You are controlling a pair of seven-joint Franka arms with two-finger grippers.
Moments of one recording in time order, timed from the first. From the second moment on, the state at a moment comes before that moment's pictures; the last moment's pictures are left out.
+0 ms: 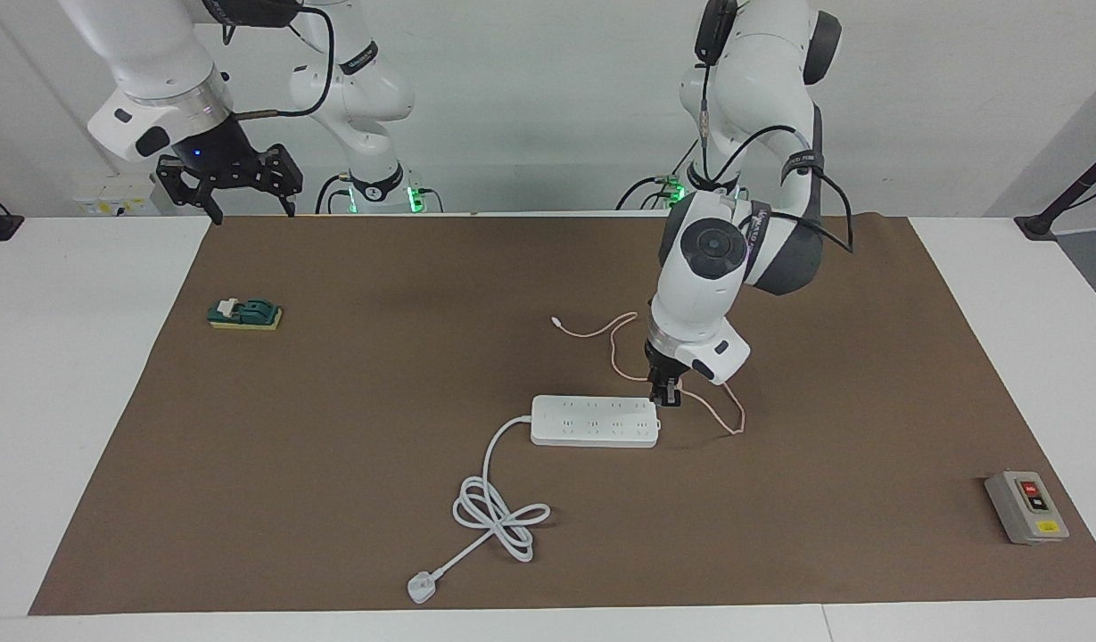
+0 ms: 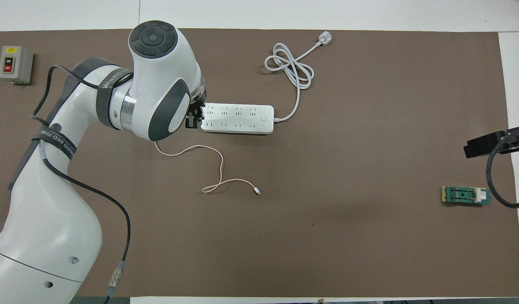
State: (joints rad) left arm -0.43 0.51 -0.04 -1.42 0.00 1.90 -1.94; right arm -0.10 -0.07 0.09 -1.60 -0.01 1.45 -0.14
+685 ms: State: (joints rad) left arm -0.43 0.50 -0.05 -1.51 0.01 2.01 -2.07; right arm -0.09 -0.07 0.09 -1.60 -0.01 1.45 -0.14
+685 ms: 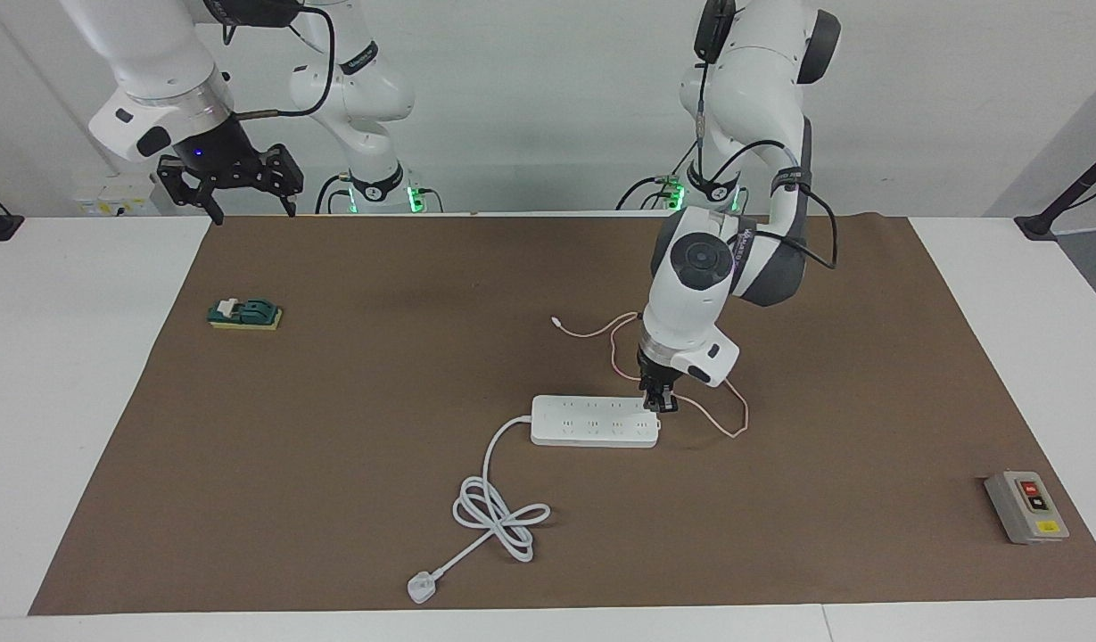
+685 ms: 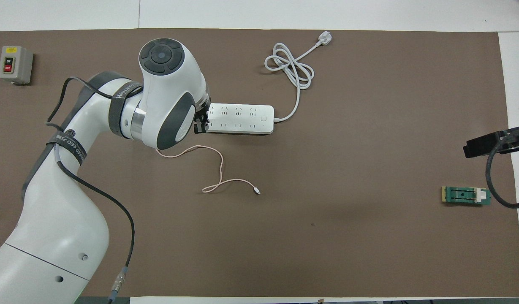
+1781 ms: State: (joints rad) left arm -0.46 0.48 -0.06 -1.60 0.01 2.09 -2.08; right arm -0.09 -0.07 0.09 -1.60 -0.01 1.45 -0.14
